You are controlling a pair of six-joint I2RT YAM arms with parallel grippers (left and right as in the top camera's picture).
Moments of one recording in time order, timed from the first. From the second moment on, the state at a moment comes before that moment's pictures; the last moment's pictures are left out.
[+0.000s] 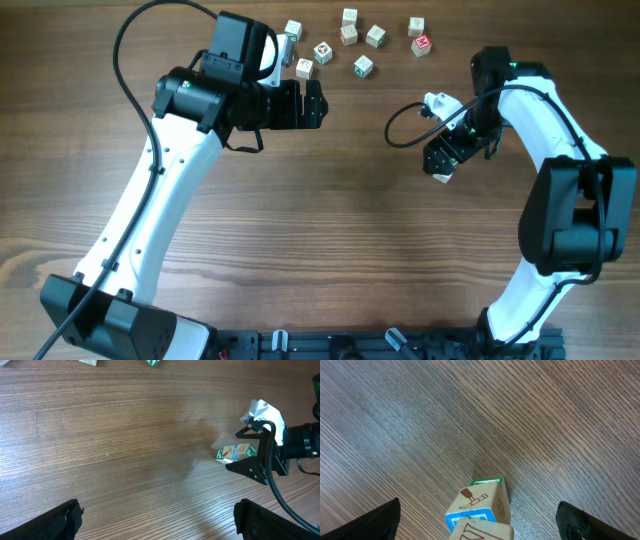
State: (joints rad) left arm -0.35 1.62 1.62 -1.02 0.29 -0.34; right arm 0.01 1.99 1.48 -1.12 -0.24 -0.73
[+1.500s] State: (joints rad) left arm -0.35 1.62 1.62 -1.02 0.29 -0.34; right arm 0.01 1.99 1.48 -1.11 -0.18 -0.68
